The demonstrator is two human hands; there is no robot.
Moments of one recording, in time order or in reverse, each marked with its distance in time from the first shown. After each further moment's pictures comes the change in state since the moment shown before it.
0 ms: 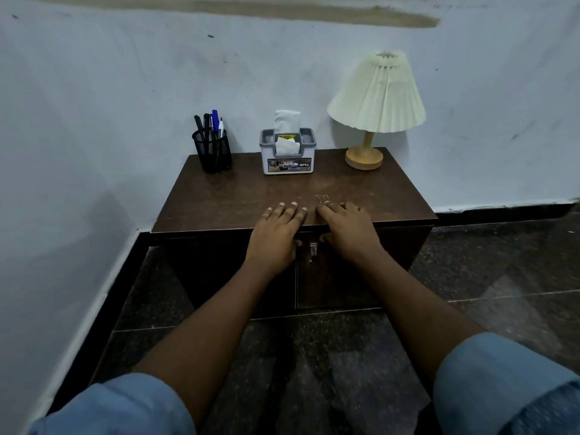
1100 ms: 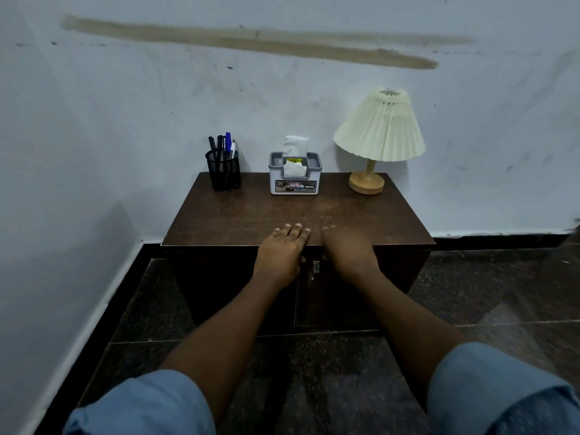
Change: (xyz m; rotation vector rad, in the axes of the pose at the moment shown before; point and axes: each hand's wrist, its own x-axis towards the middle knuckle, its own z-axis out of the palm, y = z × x) left_hand 0.005 0.002 0.000 -0.032 -0.018 -0.042; right_hand -0.002 -0.013 -0.015 -0.134 -0.134 0.013
